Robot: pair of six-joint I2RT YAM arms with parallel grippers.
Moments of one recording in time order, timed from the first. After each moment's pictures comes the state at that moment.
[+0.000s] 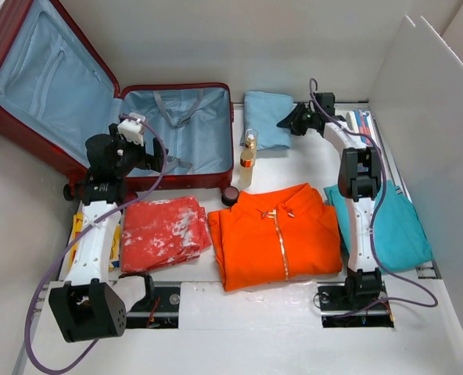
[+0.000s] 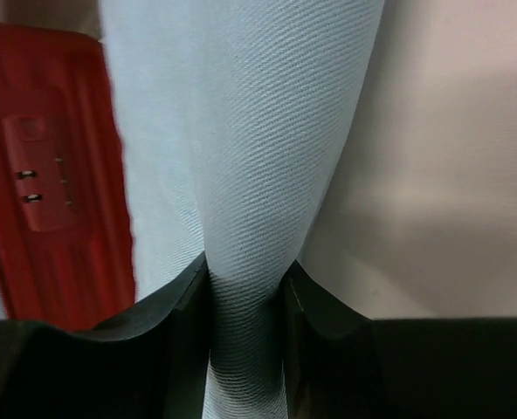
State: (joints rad) left arm 0.09 1.07 0.92 -0.12 0.45 0.17; right arm 0.08 2.55 2.16 -0.26 -0.56 0.72
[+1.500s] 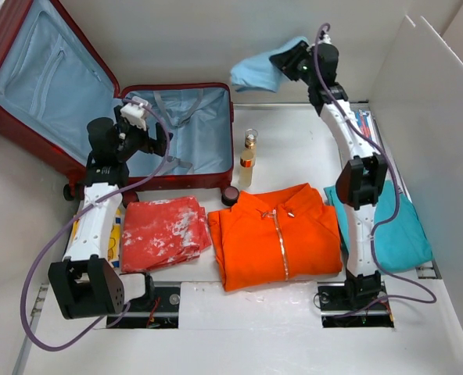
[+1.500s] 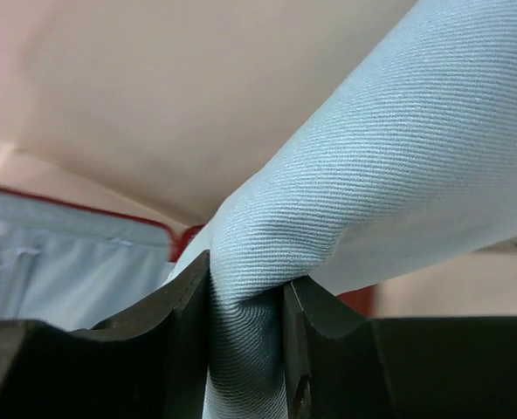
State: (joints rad) left arm 0.06 1.23 1.05 -0.01 0.54 0.17; right arm 0.19 2.33 2.39 -0.10 -0.27 0.85
